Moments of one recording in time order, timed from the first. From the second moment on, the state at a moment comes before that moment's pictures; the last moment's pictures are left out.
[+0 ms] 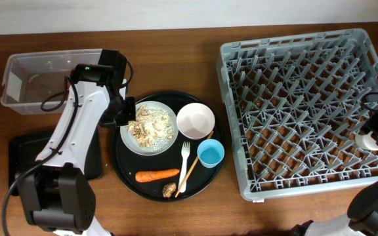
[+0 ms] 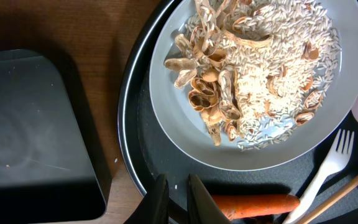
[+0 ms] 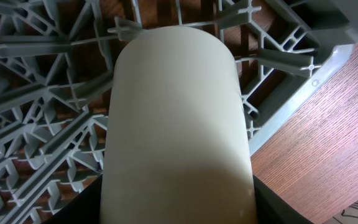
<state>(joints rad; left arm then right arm) -0.14 1.82 1.57 -1.27 -0.04 -0.22 -0.68 1.73 1.52 -1.26 0.03 0.16</state>
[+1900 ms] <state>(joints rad) -0.64 2.00 1.52 -1.12 0.27 -0.33 -0.24 1.54 1.52 -1.35 -0.38 -0.07</state>
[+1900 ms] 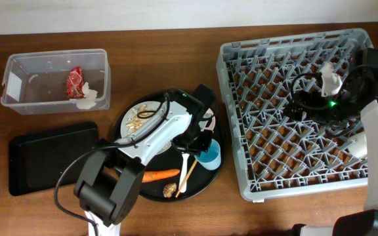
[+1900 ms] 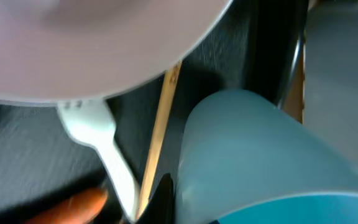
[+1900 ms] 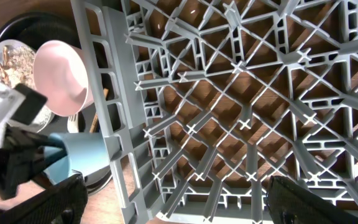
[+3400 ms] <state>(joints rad) -0.32 1.87 1.82 -1.01 1.38 0.00 0.06 1.59 1.52 -1.03 -1.49 -0.66</state>
